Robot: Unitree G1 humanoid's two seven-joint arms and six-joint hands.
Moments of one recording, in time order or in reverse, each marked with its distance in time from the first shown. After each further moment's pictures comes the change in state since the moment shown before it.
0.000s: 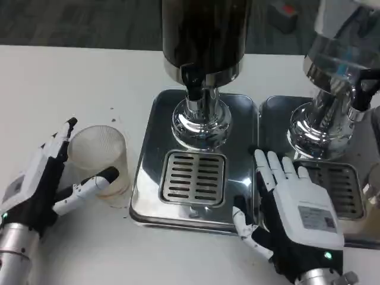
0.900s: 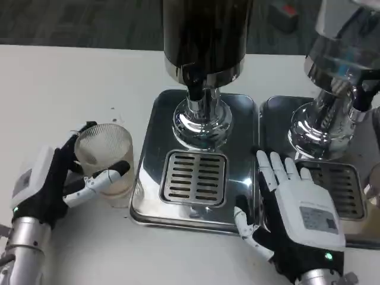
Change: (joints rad) left arm -0.054 -0.045 -0.032 0.068 -0.025 -0.033 0.078; right arm 0.003 0.008 0.004 0.000 0.000 0.021 -0.004
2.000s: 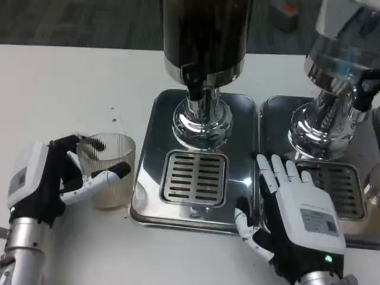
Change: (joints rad) left arm 0.001 0.003 -0.024 0.005 0.011 -0.035 0.108; right arm 0.011 0.013 -0.001 -0.001 0.000 0.009 -0.001
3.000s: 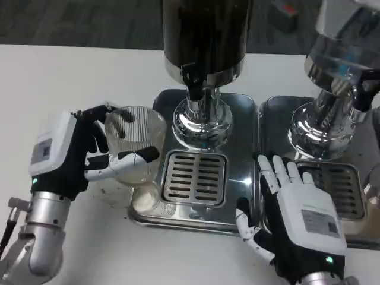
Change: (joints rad) left arm -0.075 -0.010 -0.044 -0.087 0.144 -0.031 0.115; right arm 0.005 0.003 -0.002 -0.002 0.000 0.002 0.000
